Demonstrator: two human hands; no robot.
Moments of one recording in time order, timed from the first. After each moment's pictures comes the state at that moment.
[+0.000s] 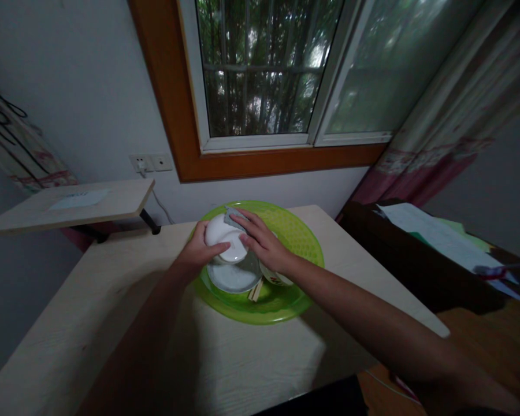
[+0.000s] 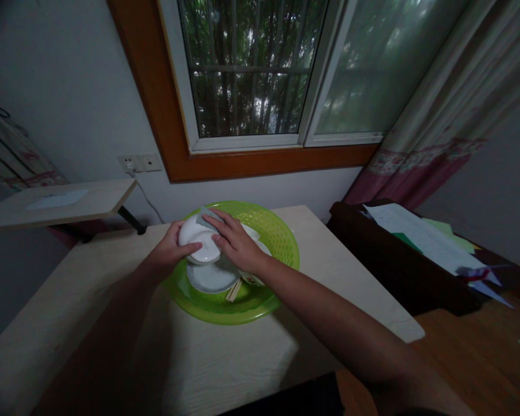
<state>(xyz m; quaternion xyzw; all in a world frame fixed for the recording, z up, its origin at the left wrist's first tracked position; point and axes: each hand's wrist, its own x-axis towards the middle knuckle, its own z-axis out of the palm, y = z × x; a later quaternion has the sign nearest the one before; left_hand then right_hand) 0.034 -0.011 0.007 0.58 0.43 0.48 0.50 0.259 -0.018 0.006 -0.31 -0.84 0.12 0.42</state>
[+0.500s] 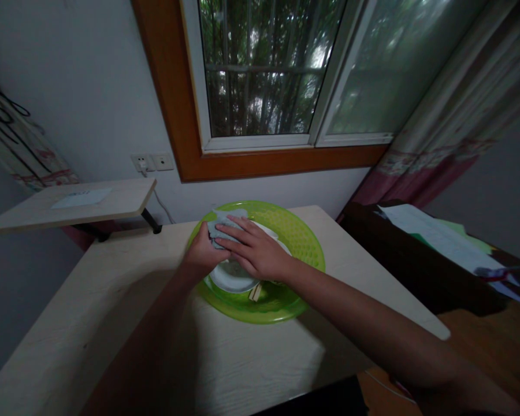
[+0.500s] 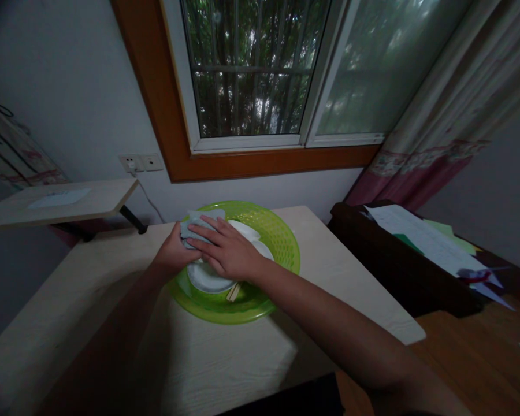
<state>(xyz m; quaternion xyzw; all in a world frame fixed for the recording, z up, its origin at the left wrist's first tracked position) 0.045 -0.021 0.017 0.66 0.53 0.43 0.32 0.246 -0.030 0.019 -0.24 -0.92 0.00 0.32</state>
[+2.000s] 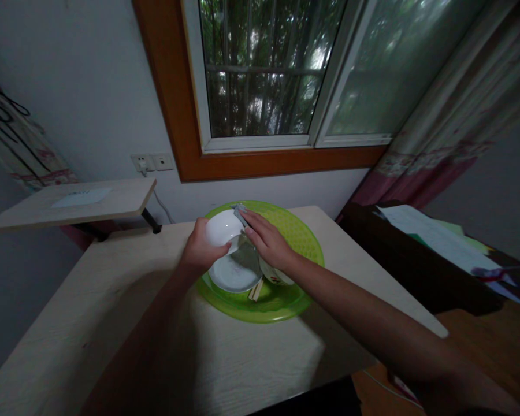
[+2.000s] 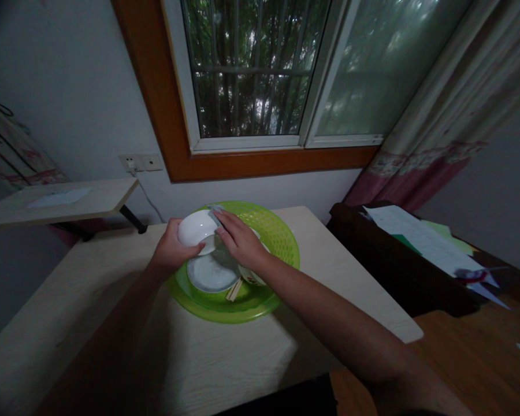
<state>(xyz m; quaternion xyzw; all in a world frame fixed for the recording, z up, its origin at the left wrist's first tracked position) 0.043 -0.018 0.016 0.64 0.56 0.46 0.26 0.261 -0.013 0.003 -0.37 -0.81 0.12 0.44</state>
